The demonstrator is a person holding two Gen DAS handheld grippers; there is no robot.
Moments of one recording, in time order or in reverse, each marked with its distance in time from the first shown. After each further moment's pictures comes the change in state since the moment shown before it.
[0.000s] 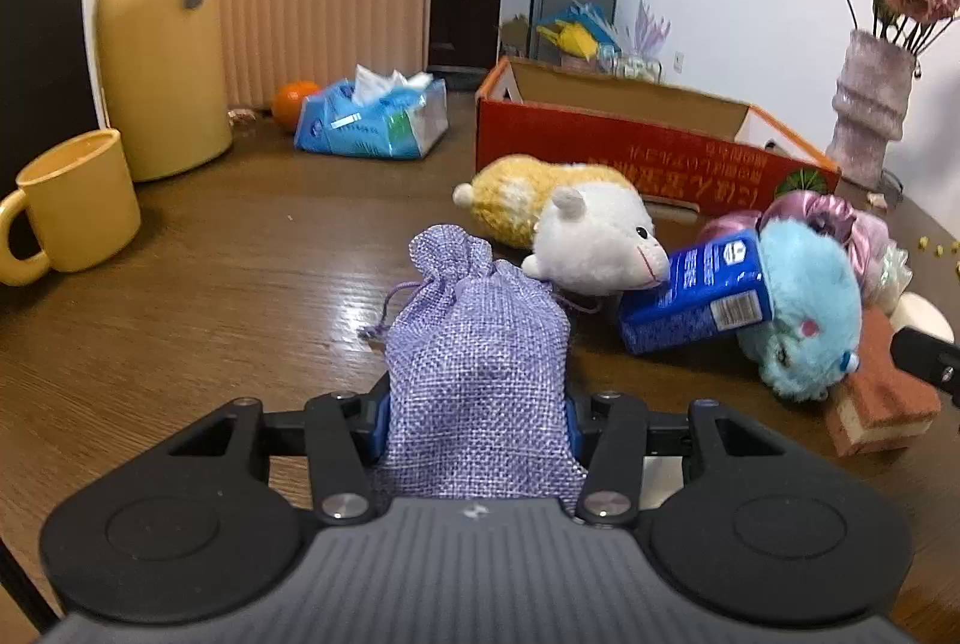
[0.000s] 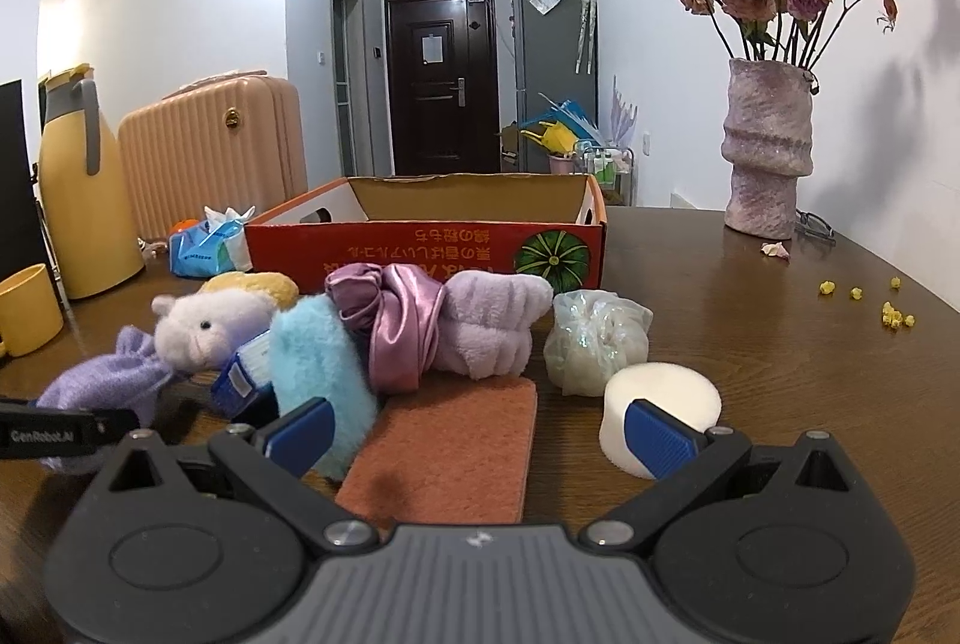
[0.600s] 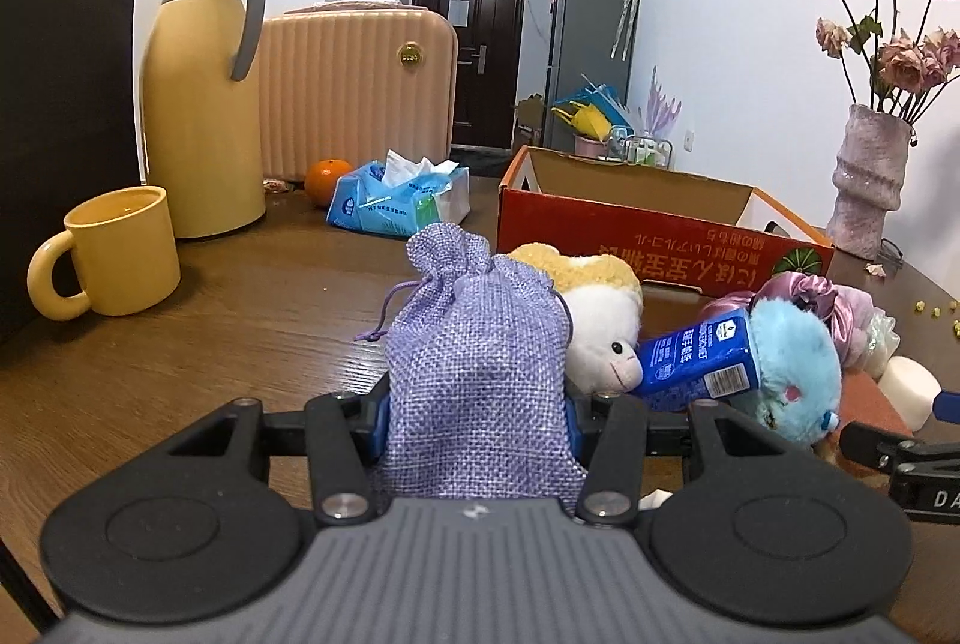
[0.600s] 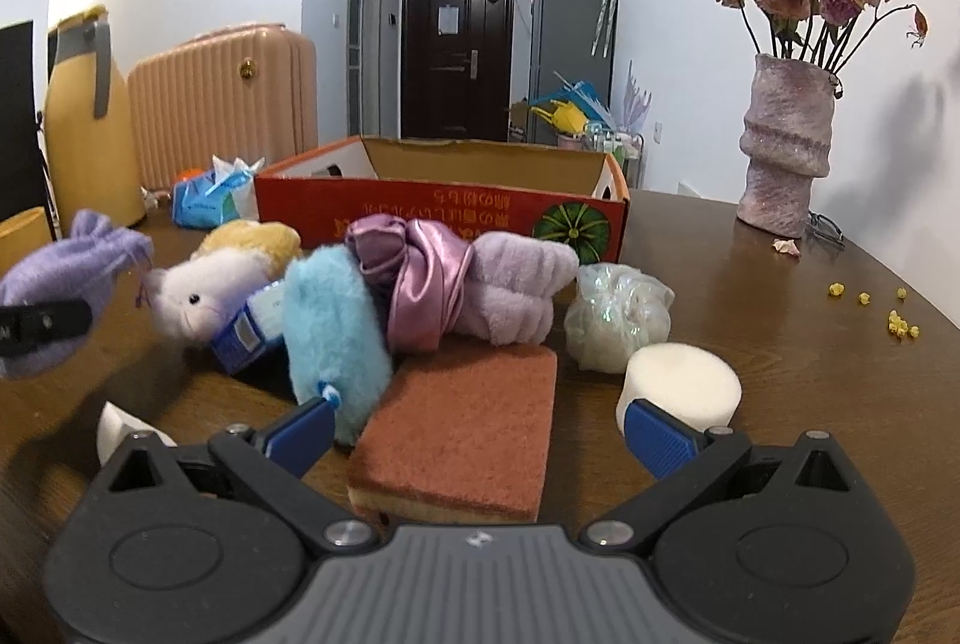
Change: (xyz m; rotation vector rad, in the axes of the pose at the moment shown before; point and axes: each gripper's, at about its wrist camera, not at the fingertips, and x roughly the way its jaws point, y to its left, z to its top) left arm -0.029 0.007 0.002 -0.037 -0.171 0.022; right arm 0.010 0.015 -0.005 -0.074 0.065 -0.015
